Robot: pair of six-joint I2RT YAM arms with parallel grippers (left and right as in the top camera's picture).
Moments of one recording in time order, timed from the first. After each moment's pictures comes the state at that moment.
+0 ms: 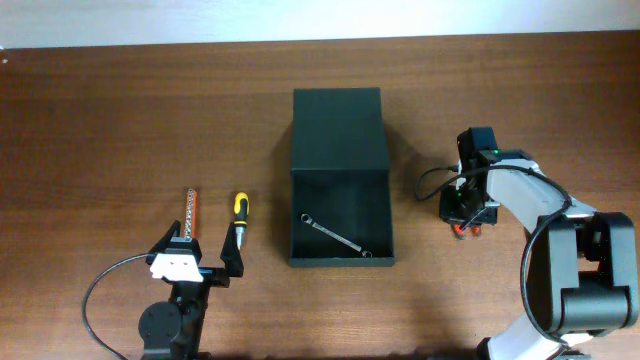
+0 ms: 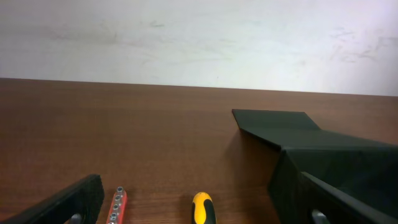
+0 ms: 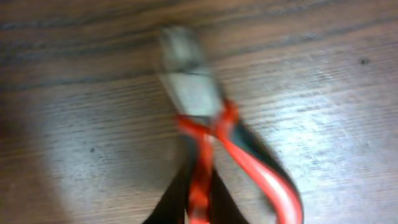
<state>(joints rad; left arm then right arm) -0.01 0.01 0.02 -0.09 0.08 -0.10 0.01 1.81 1.04 -0.80 0.01 0.21</state>
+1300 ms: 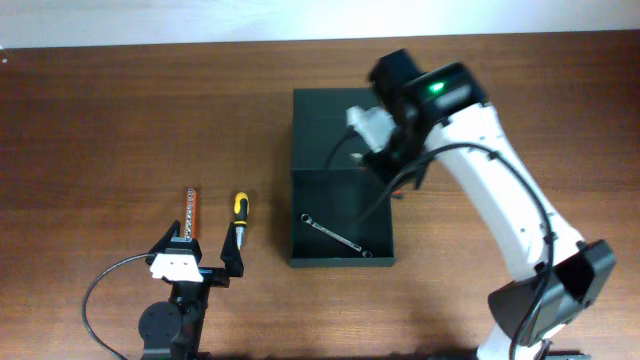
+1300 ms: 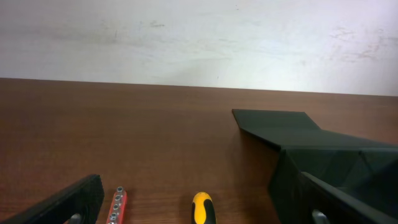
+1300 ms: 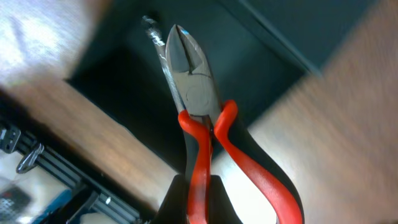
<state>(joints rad) -0.01 0.01 0.02 -0.09 0.08 -0.10 0.47 1.85 1.92 -1.55 -0.18 -0.19</state>
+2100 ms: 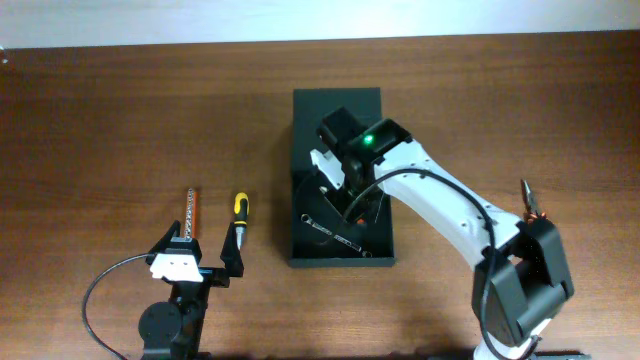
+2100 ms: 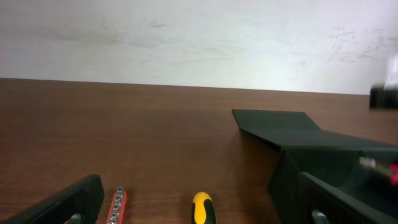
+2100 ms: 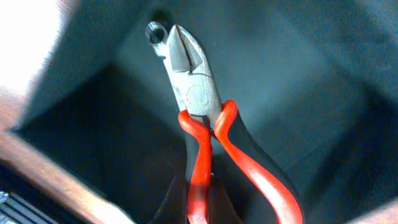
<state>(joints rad) -0.01 0.01 0.02 -0.09 0.08 -0.10 0.61 1.90 1.55 -1.16 -0.17 -0.06</state>
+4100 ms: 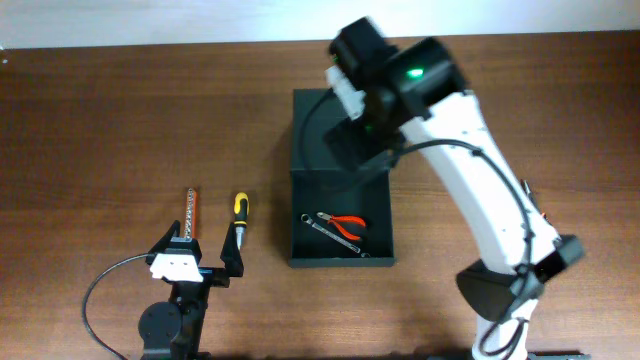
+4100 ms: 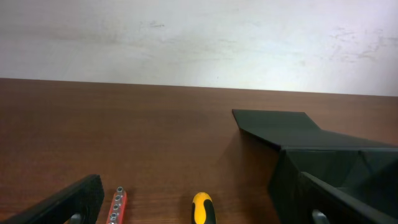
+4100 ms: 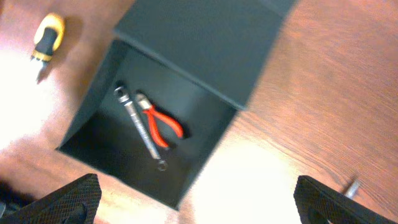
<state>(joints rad) -0.01 0.01 0.02 -0.09 0.08 -0.10 0.52 1.99 2.39 -1.69 0.05 0.02</state>
